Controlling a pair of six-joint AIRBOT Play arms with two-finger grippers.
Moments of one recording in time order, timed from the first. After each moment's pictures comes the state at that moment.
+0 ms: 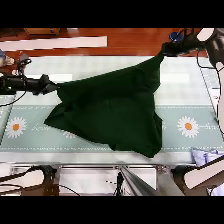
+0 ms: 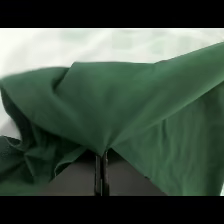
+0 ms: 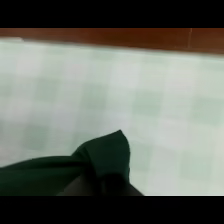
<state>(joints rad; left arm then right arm) 0.28 -1.40 1.08 0.73 -1.15 -1.14 -0.02 -1.79 1.87 -1.26 1.04 1.39</state>
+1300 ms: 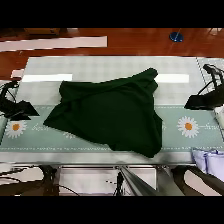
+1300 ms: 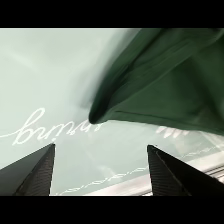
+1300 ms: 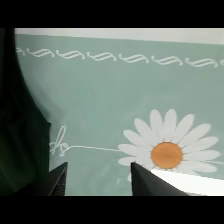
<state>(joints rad) 0.56 -1.47 1.12 1.22 -1.54 -1.06 -0.28 -1.12 1.03 -1.35 1.37 1.27</state>
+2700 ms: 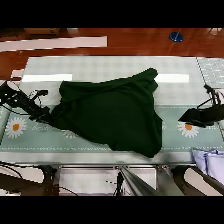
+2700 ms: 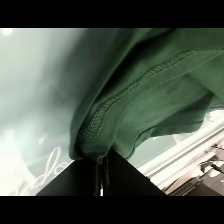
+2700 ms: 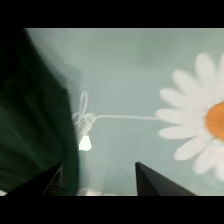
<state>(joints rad) 0.36 -1.70 1.11 1.23 -1.56 -1.04 -0.48 -1.11 0.76 -1.12 1.40 1.17</state>
